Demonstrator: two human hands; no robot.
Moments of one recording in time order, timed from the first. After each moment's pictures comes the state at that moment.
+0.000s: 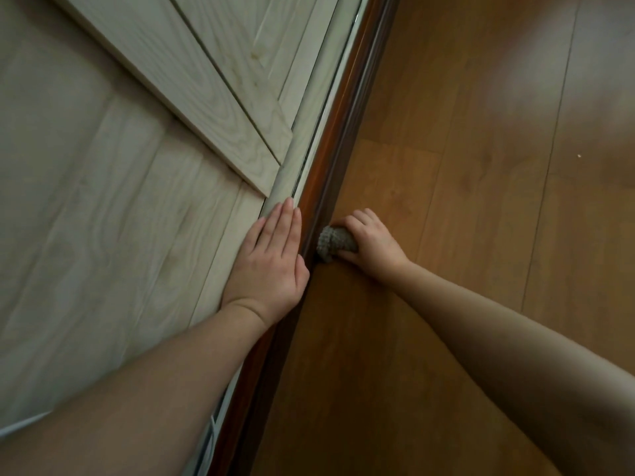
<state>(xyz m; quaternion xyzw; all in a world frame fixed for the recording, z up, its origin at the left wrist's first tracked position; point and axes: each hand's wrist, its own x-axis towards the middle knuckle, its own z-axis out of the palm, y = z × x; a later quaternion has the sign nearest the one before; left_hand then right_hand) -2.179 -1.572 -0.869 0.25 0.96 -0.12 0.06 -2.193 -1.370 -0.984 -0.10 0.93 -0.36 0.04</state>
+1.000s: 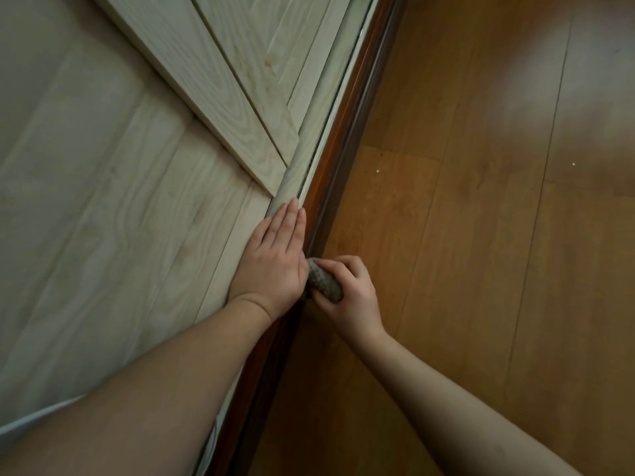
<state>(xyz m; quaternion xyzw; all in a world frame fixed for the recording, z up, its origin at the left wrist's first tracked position) -2.179 -1.569 -0.863 0.25 0.96 -0.11 0.05 -2.102 -1.441 -0.951 0.03 0.86 -0.51 -0.07</state>
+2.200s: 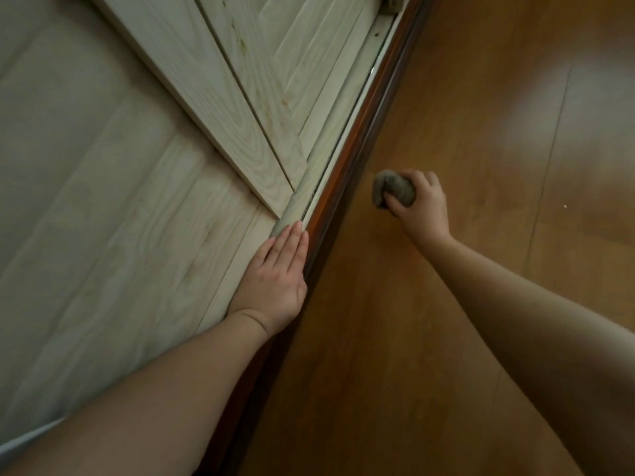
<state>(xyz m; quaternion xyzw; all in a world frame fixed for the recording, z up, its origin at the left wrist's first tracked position) -2.180 -1.571 -0.863 0.24 0.96 -0.11 0.08 -2.262 -1.293 -0.943 0.10 0.89 -0.44 -0.08</state>
